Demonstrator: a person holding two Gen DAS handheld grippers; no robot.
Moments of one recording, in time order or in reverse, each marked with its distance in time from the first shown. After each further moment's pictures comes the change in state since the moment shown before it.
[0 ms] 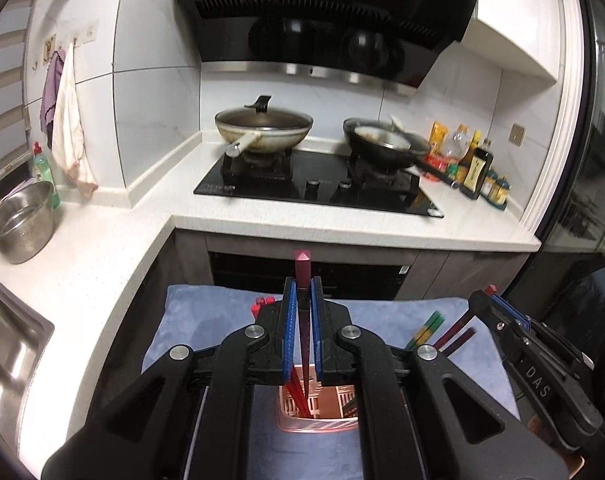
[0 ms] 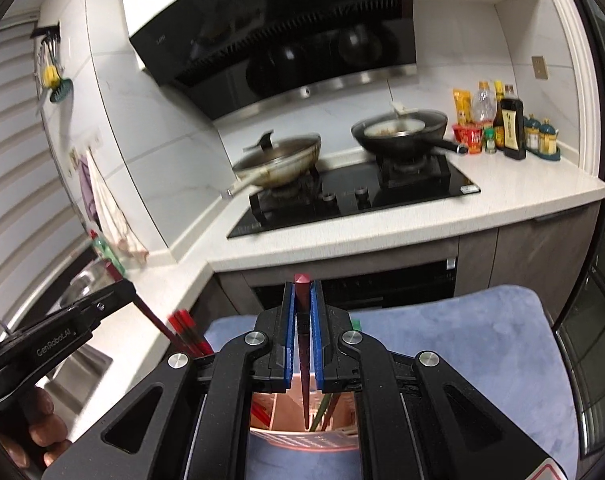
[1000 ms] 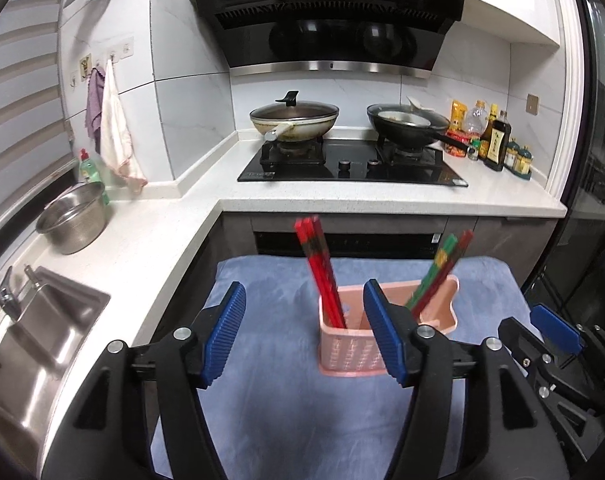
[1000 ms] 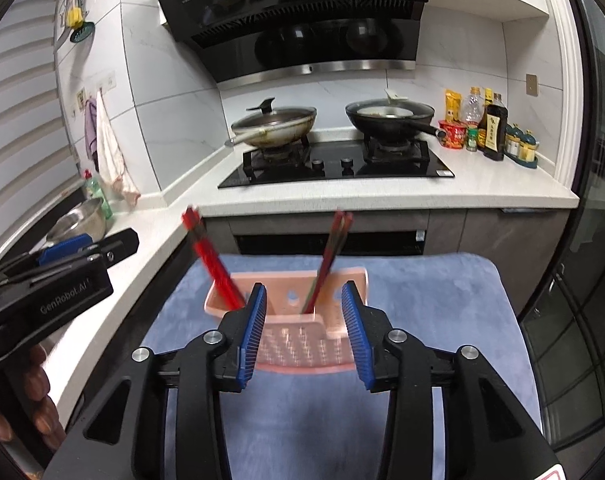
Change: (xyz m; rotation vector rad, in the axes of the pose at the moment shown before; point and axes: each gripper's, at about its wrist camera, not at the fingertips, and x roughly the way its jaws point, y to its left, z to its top) left arm -0.072 -0.006 -0.067 0.073 -0.003 0.165; right arm -0.079 0.027 -0.073 -0.129 0.069 -0.102
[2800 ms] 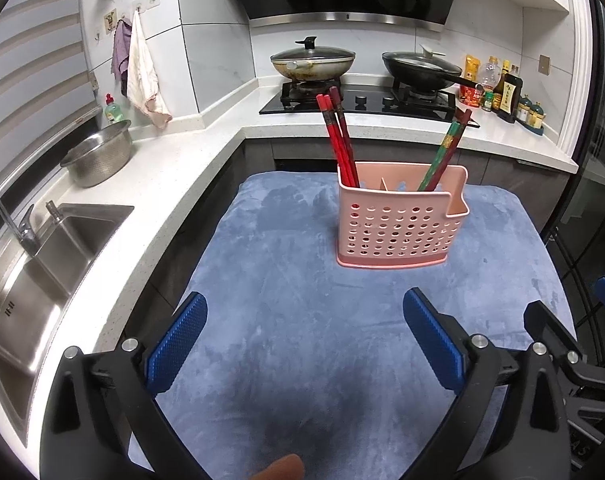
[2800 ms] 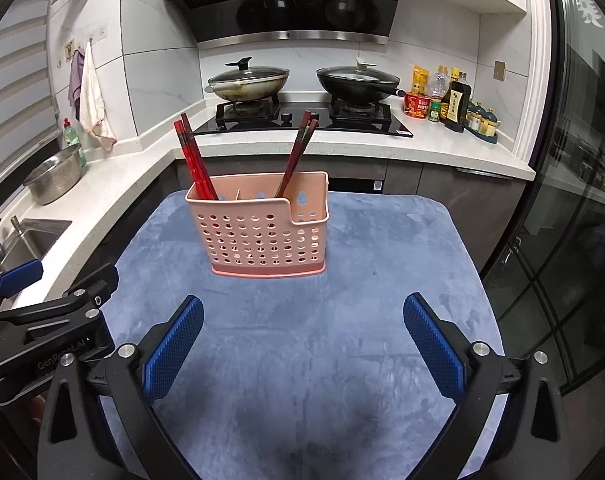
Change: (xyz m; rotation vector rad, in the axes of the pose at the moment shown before) left arm -0.031 0.002 -0.104 -0.021 0.152 0.065; right arm -0.049 0.004 -0.082 -0.048 0.099 -0.160
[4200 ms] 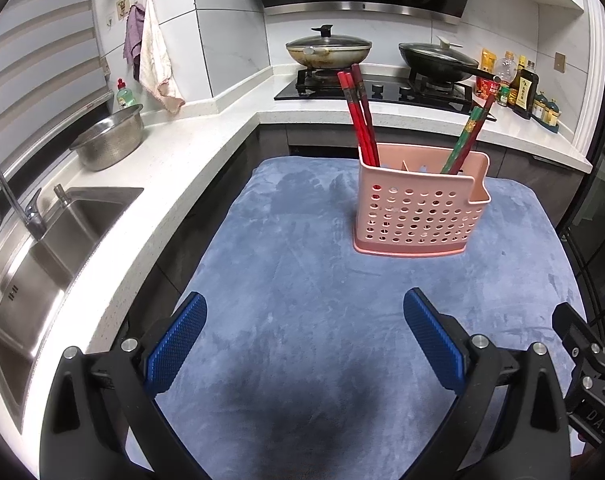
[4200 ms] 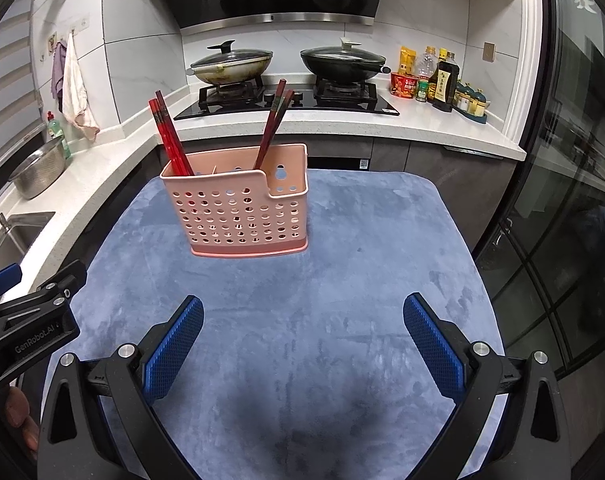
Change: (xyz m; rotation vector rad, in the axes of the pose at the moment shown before) left arm 0.016 0.011 -0.011 -0.030 0.030 0.035; right arm 0.015 -0.011 -0.013 0.027 0.058 -0.040
